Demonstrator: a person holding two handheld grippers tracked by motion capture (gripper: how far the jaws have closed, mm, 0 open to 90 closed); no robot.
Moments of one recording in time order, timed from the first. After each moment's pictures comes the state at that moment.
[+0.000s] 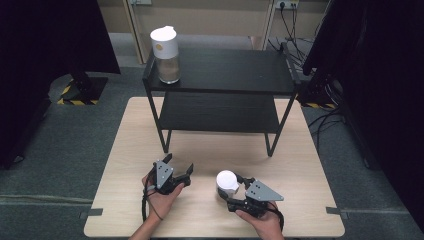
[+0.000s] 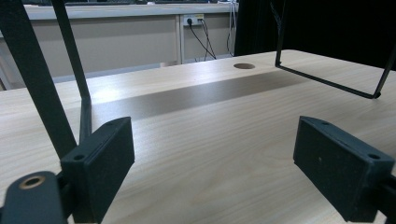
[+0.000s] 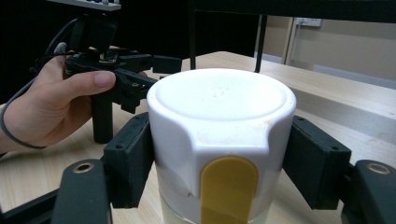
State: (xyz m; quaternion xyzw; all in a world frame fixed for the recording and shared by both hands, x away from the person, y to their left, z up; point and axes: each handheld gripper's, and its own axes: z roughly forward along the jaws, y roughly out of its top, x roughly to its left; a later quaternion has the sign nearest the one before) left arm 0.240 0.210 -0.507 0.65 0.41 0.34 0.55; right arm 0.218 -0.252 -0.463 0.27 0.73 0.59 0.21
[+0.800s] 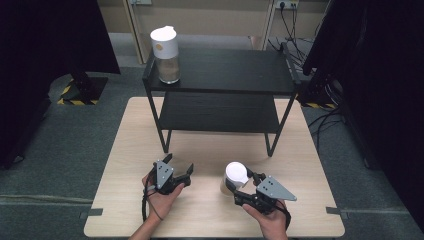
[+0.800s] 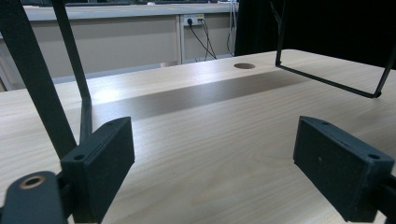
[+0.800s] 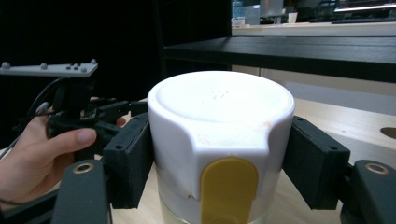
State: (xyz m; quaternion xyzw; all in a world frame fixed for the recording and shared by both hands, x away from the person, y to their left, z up) left arm 0.240 0.209 -0.507 0.65 0.41 0.34 0.54; right arm 0.203 -0.259 -0.447 0.32 0.68 0.62 0.24
